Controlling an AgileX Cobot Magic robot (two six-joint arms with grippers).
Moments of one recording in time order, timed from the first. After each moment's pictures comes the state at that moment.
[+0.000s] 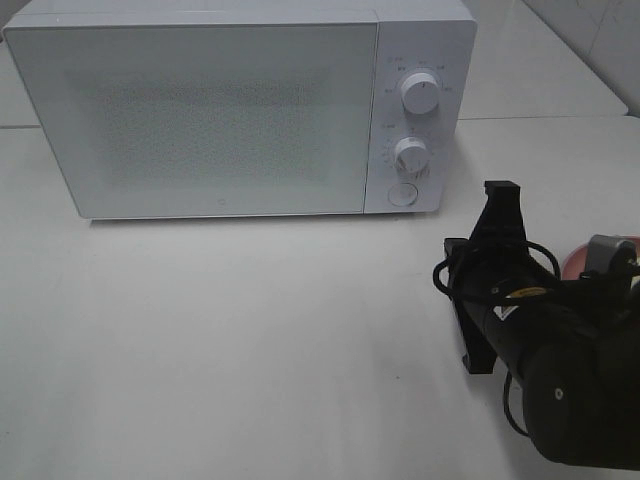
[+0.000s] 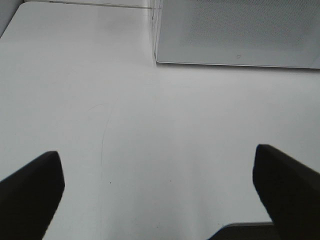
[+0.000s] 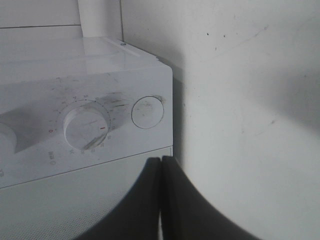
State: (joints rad) left arm -0.07 0.00 -0.52 -0.02 1.08 -0.05; right arm 0.82 1.87 -0.40 0.87 -1.15 1.41
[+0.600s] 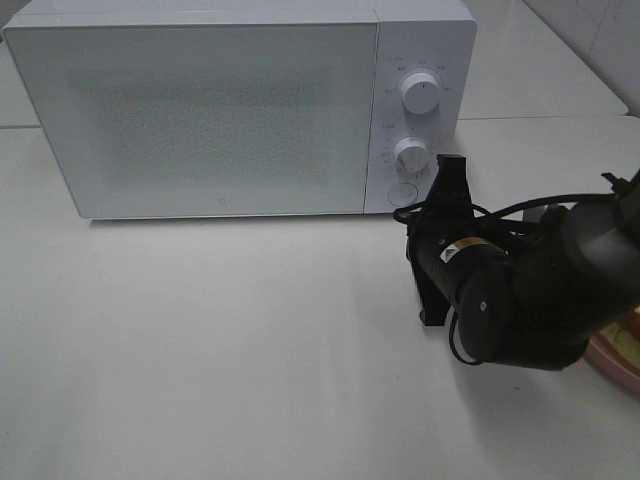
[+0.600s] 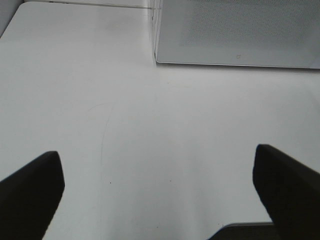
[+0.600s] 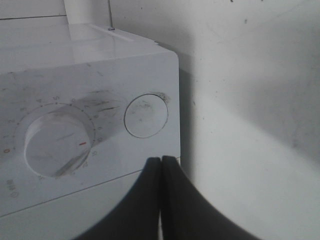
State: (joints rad) left arm -0.07 0.00 -0.52 -0.02 1.08 -0.05; right arm 0.67 2.02 -0.64 0.71 -1.01 1.41
